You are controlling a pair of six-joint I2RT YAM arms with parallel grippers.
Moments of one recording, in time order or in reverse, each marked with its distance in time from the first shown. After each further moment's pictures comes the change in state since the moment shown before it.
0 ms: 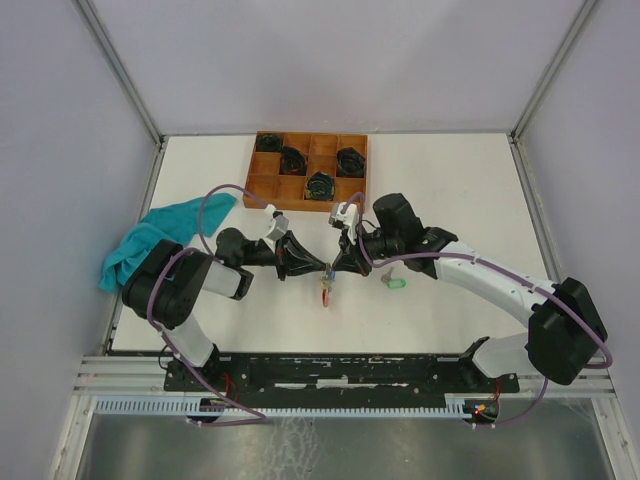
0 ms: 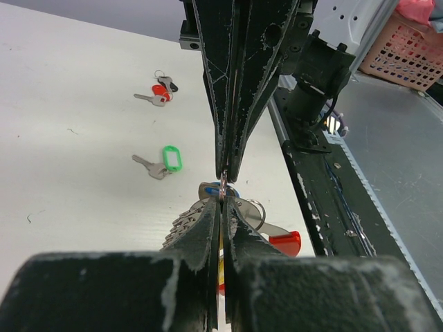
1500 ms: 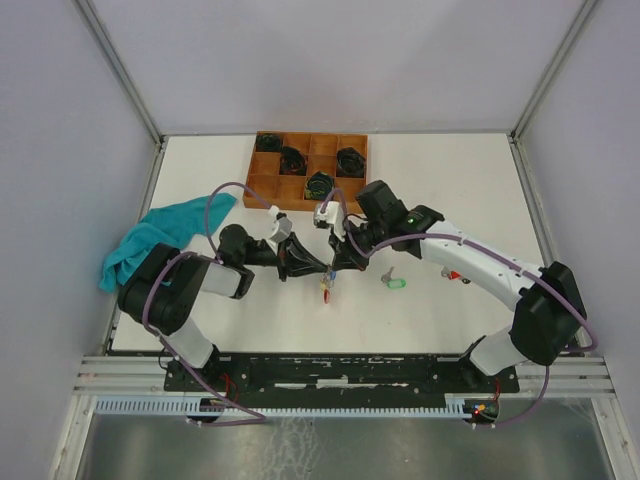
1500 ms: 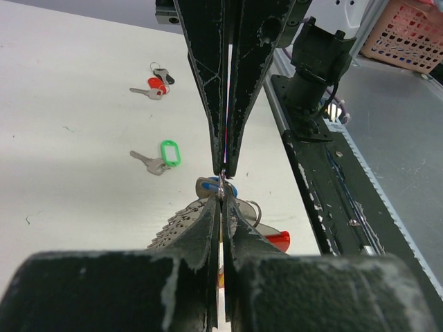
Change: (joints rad) left arm -0.013 -0.024 0.014 -0.094 0.015 0.079; right arm 0.024 0.127 0.251 -0.338 0.016 -0.164
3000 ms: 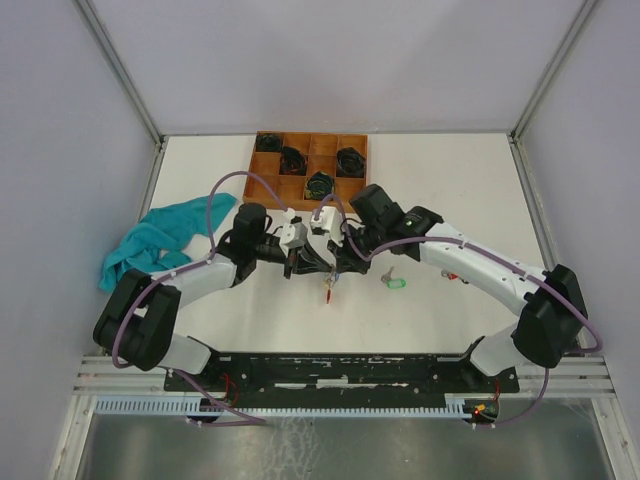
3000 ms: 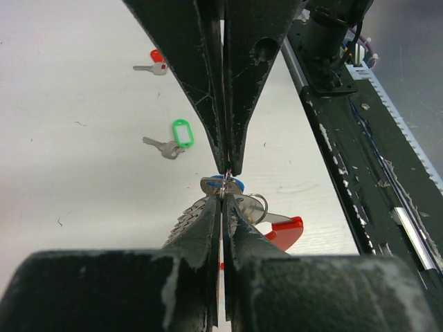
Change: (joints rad) left arm -0.061 -0.238 0.178 -0.991 -0.038 0.711; right arm 0.061 -0.010 0.037 -0.101 0.146 -0.024
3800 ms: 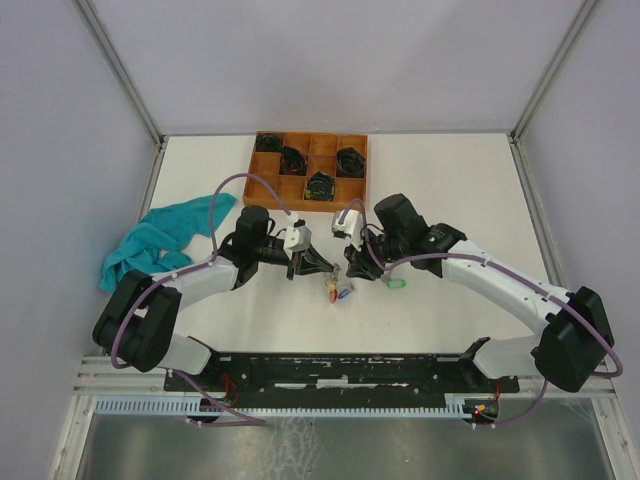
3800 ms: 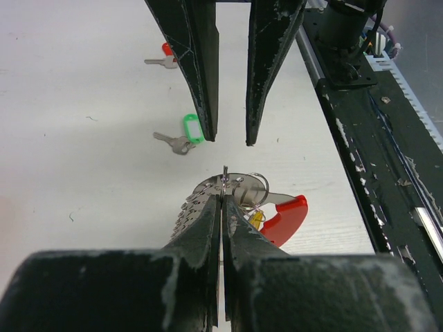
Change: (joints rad) left arm -0.025 -0.009 -0.006 -0.016 -0.064 0.051; right arm -0.068 -0.159 -0.207 0.148 -0.029 0.034
